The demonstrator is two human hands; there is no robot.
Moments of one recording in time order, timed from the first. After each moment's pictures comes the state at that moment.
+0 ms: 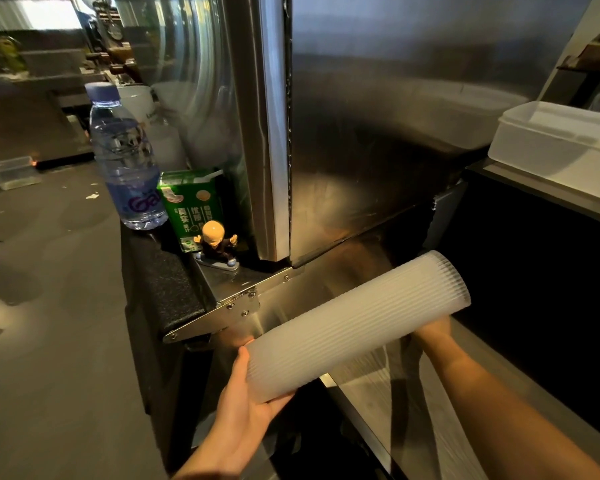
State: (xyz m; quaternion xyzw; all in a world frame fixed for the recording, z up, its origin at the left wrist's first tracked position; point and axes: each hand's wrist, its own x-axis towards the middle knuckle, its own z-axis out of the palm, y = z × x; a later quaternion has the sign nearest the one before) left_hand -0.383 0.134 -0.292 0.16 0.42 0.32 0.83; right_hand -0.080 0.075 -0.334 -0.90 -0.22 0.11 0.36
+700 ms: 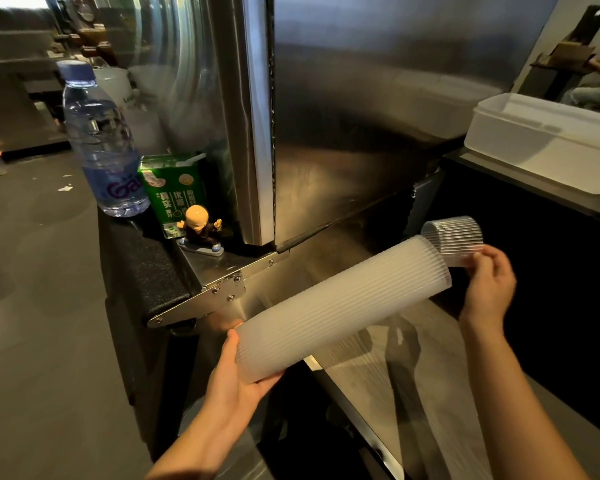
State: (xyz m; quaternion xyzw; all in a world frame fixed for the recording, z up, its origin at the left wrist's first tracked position) left_hand -0.375 0.134 -0.289 0.19 0.41 0.32 0.83; right_hand -0.089 0.015 -0.242 -0.67 -0.14 -0.06 0.73
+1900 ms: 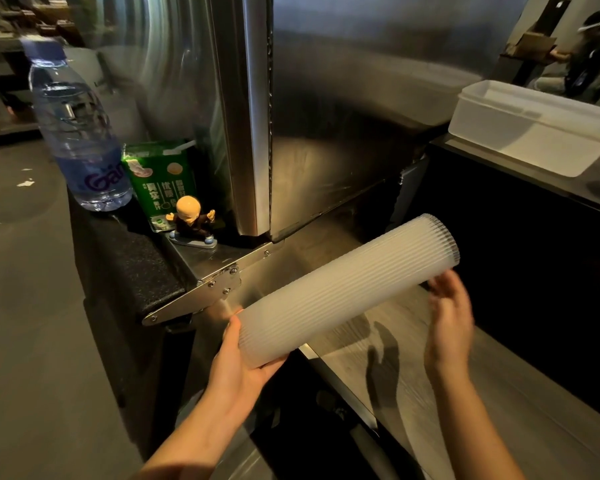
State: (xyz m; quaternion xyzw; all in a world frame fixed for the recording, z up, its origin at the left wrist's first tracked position) left_hand -0.374 0.140 -0.289 0.21 0.37 0.28 0.86; right_hand -0.172 -0.008 -0.268 -0.68 -0.13 0.06 0.72
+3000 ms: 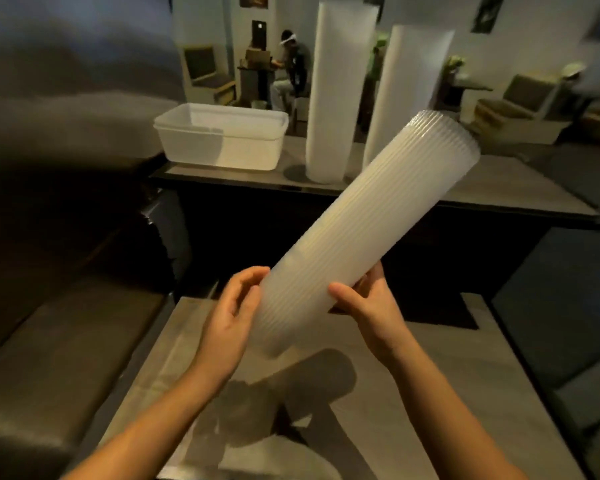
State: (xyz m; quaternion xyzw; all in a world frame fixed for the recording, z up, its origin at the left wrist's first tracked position) left_hand -0.192 0.008 -0.202 0.76 -0.06 0.16 0.62; right_hand -0.154 -0.181 -0.183 -0.67 -0.12 0.05 0.73
